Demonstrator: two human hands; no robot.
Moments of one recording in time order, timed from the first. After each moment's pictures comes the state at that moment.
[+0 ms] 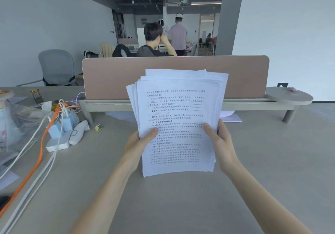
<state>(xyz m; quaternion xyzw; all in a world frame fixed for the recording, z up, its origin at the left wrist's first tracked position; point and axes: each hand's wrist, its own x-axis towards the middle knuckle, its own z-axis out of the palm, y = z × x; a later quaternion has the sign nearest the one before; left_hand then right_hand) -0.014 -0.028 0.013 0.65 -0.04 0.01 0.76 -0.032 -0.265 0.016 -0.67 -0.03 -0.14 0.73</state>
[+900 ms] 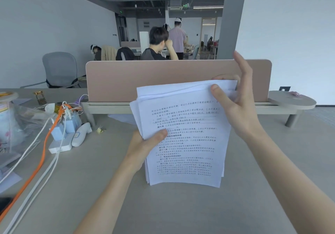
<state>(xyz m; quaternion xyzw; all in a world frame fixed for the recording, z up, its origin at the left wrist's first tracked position) -0.029 -0.037 0.036 0.64 -0.16 0.08 0.75 -0.033 -0.273 0.122 -0.73 -0.24 -0.36 0.53</state>
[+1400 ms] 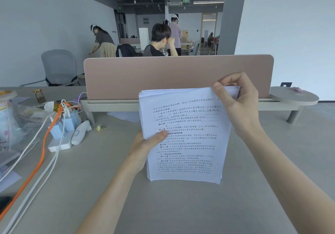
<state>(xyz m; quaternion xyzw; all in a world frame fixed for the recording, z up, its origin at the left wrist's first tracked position) -0.021 -0.039 0.020 0.61 -0.12 0.01 0.78 -0.021 -0.274 0.112 -0.71 -0.14 -0.39 0.57</state>
